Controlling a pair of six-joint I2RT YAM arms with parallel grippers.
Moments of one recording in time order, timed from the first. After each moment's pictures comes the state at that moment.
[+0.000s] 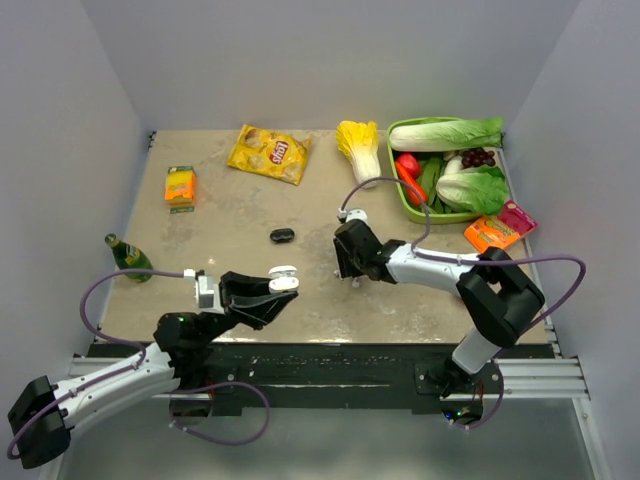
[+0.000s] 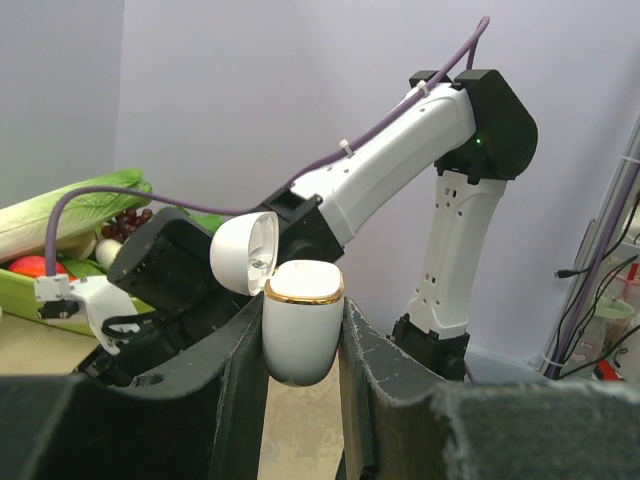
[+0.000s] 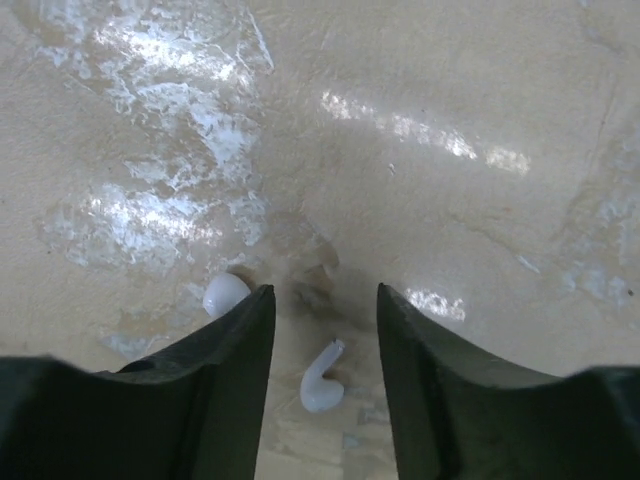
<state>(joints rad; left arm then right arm) -0.93 0.49 0.05 1.03 0.19 -0.38 0.78 1.64 0.87 -0.16 0.30 0.44</state>
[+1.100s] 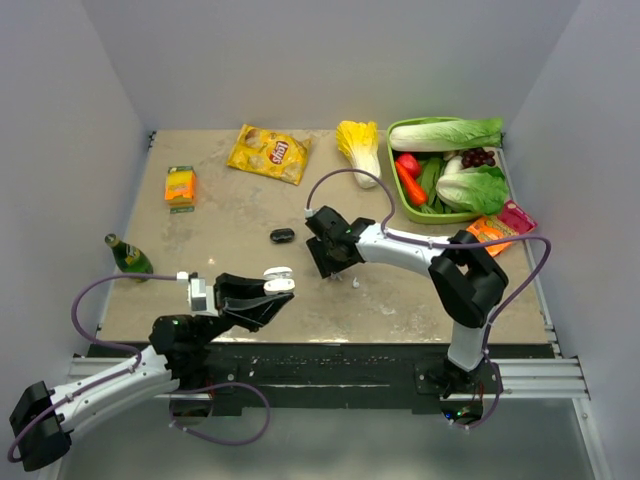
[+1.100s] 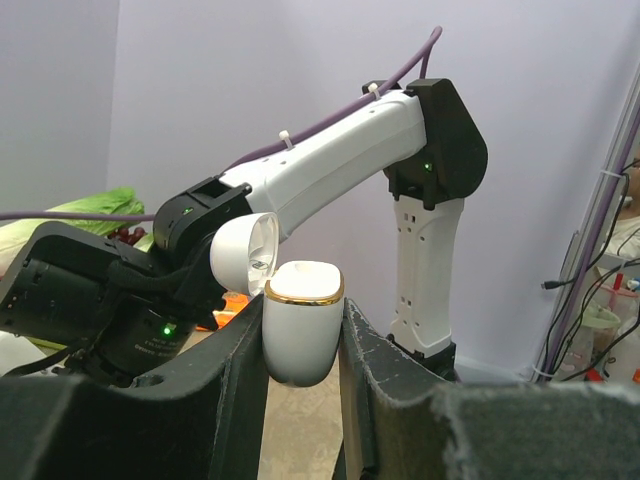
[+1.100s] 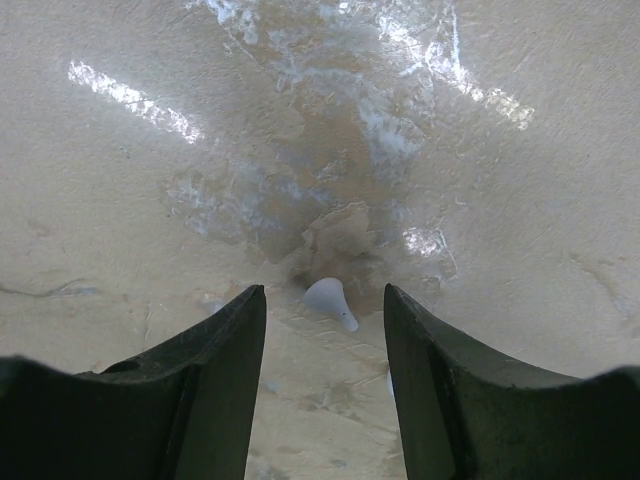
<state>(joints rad) -0.94 0.43 0.05 1.01 0.20 -0.39 0.84 1.85 1.25 -0.54 0.16 0.35</state>
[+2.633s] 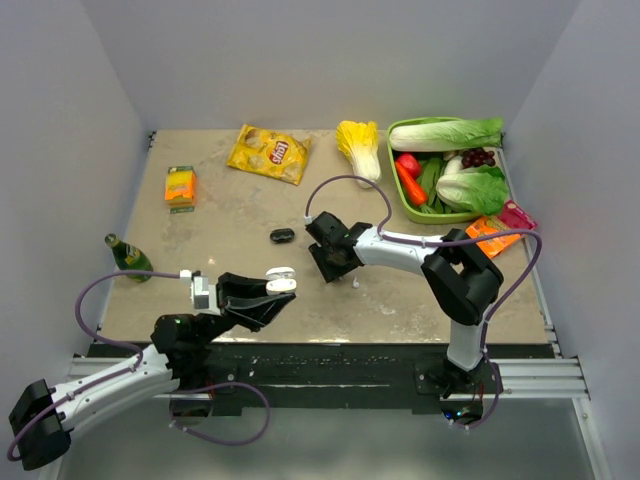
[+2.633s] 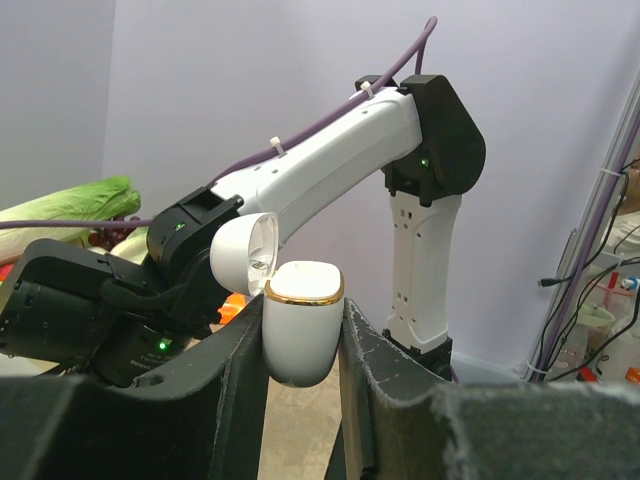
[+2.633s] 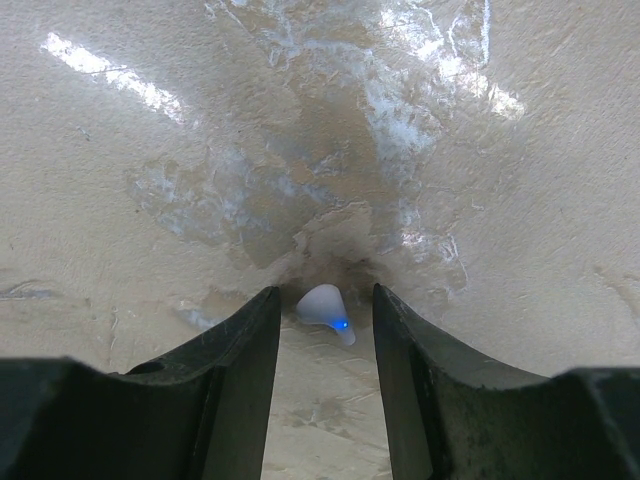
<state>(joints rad) -0.94 0.45 0.05 1.01 0.20 -0.41 0.84 1.88 1.21 -0.50 0.15 0.30</state>
